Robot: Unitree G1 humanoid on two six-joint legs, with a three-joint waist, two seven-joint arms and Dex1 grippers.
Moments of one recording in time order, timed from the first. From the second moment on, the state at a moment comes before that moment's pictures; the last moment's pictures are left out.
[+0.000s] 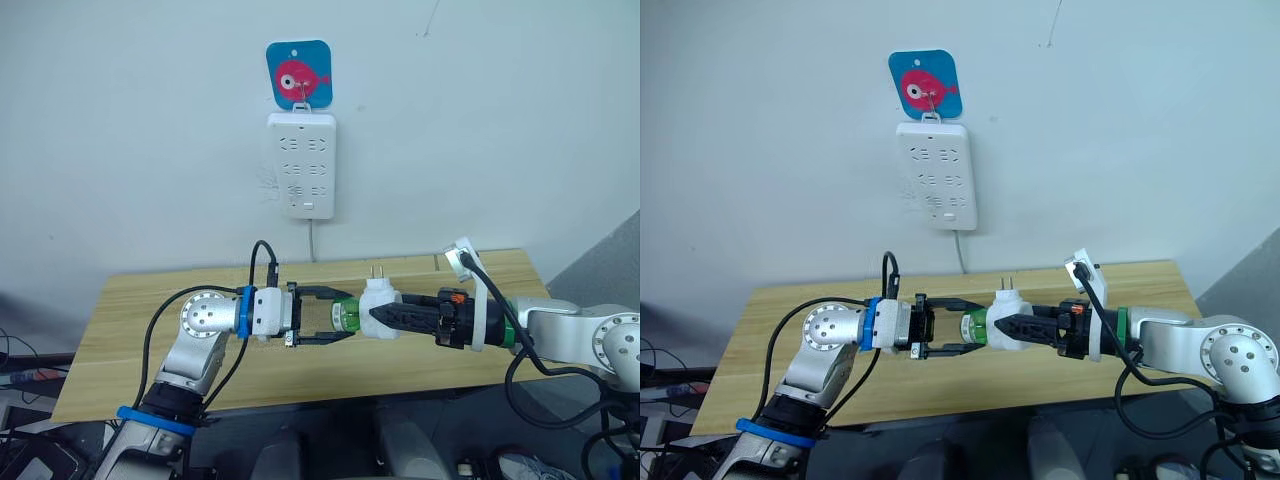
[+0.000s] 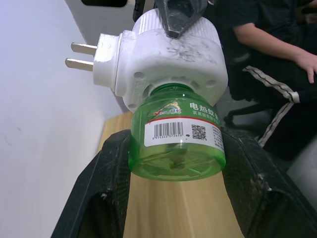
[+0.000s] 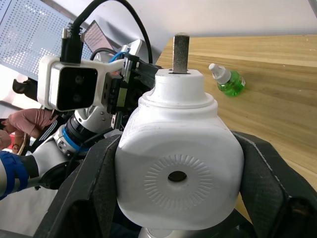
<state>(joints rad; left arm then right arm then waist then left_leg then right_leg) -0.31 0.50 -0.20 0.03 -0.35 -0.27 -1.30 -0.30 -0.82 0.06 -0.44 1.76 1.04 0.06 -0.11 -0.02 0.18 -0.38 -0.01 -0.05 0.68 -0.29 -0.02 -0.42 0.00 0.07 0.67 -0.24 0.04</state>
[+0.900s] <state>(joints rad) -0.60 0.77 -0.27 -0.05 -0.85 1.07 -1.44 -0.32 -0.82 0.07 -0.53 1.71 1.03 0.21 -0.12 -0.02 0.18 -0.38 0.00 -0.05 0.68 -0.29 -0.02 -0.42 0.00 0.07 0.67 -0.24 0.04</state>
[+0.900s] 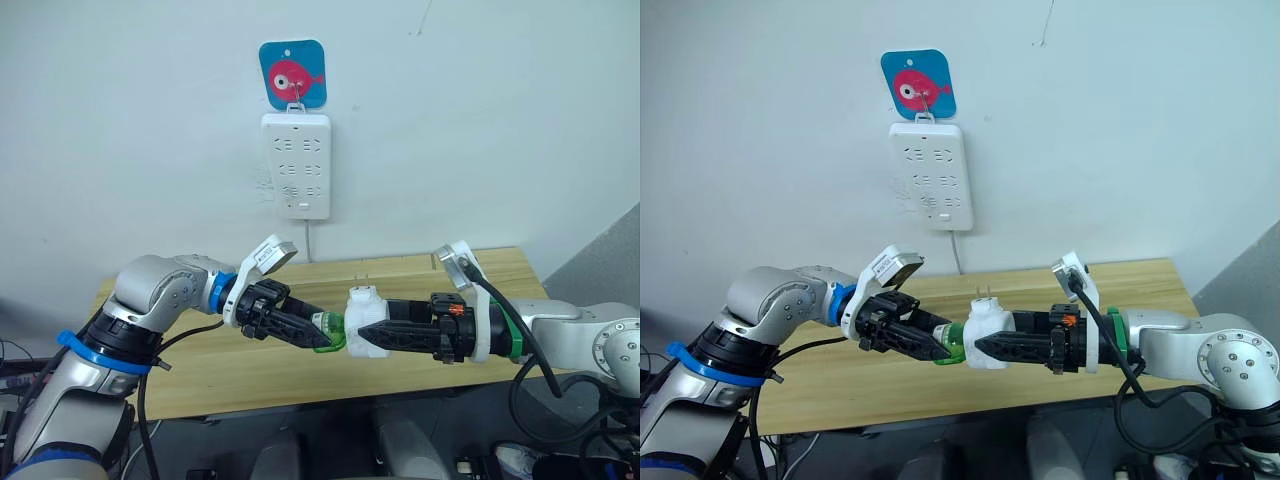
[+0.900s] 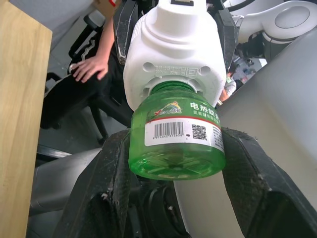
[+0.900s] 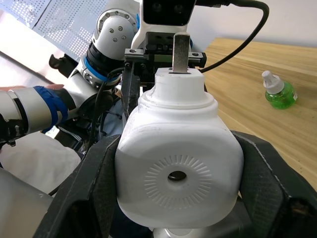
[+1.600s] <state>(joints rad) -0.31 0.54 -0.15 0.06 -0.34 -0.21 -1.30 -0.30 -0.83 0.04 -0.47 1.72 1.02 0.11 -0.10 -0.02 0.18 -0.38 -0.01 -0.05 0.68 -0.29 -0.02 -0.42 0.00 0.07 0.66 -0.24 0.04</state>
